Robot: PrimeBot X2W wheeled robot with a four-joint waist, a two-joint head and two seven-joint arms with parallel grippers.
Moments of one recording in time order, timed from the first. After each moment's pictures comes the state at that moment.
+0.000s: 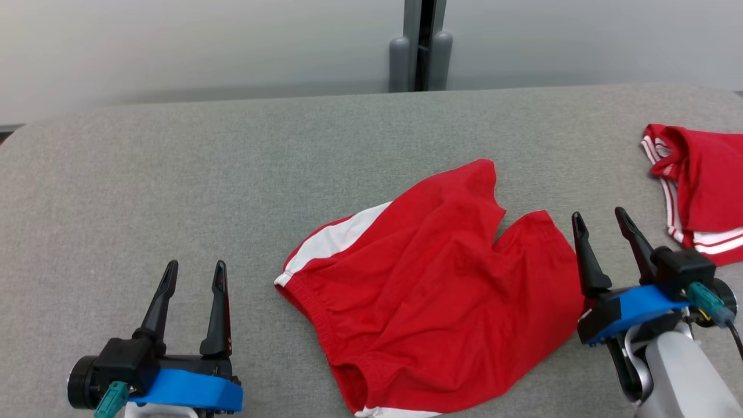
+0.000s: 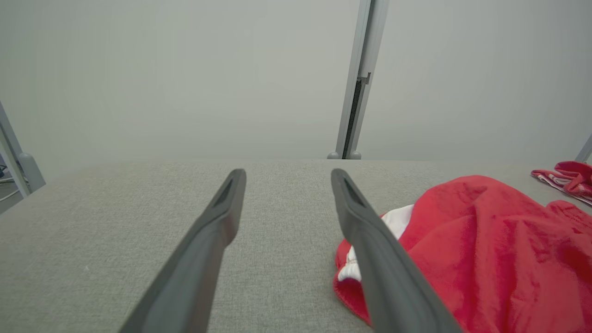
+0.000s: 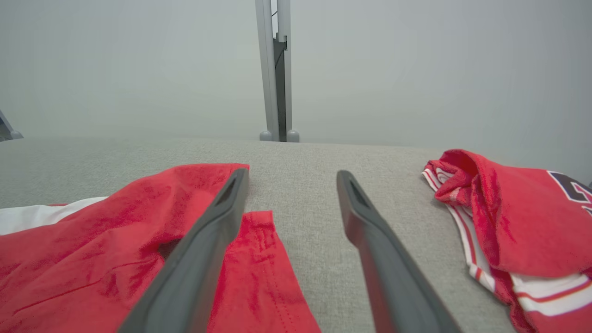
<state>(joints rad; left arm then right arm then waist) -0.13 0.05 -0.05 0.18 -0.16 -0.06 -0.26 -0.39 -0.21 0.07 0.53 0.16 0.13 -0.26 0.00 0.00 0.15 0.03</state>
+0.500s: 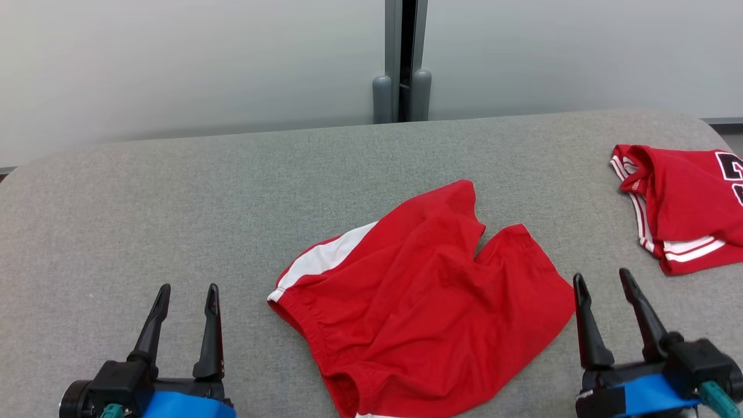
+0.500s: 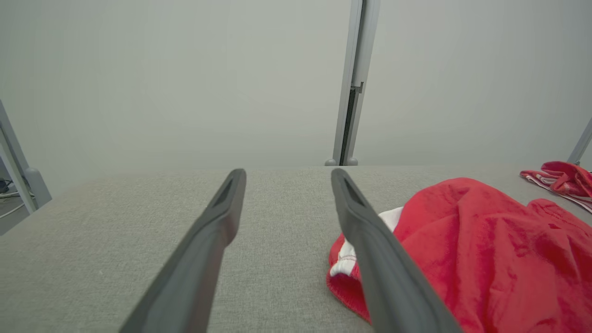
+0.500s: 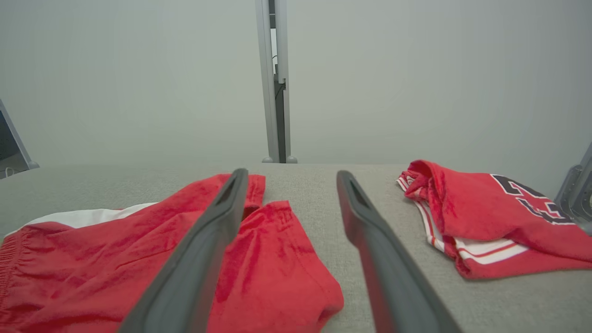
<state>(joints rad) -0.06 0.05 -0.03 0.16 -0.13 -0.07 -0.26 -0.03 -0.11 0.00 0.11 0.09 0.13 -0.26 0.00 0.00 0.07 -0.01</state>
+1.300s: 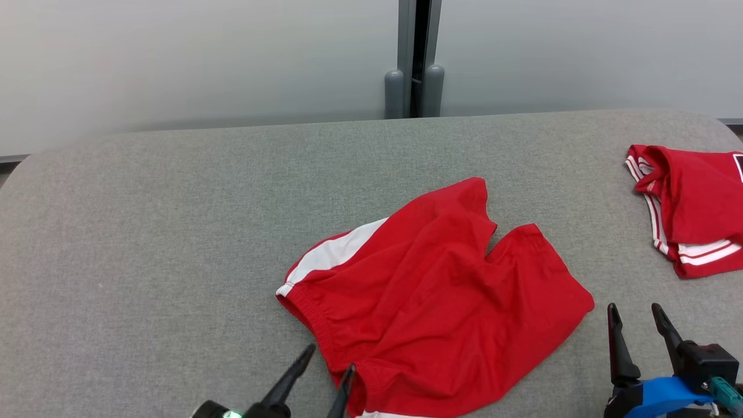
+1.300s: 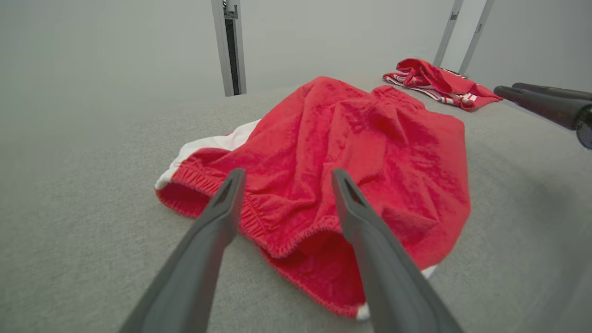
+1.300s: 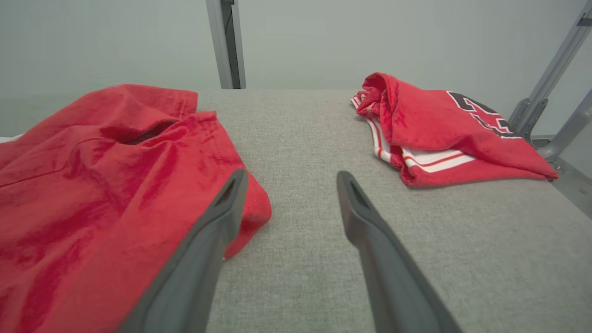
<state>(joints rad) -0.01 0.07 -0.35 0.22 -0.06 -0.13 -0.26 -0.06 -0.12 -0.15 0.38 0.01 0.13 -0.26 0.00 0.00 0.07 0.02</state>
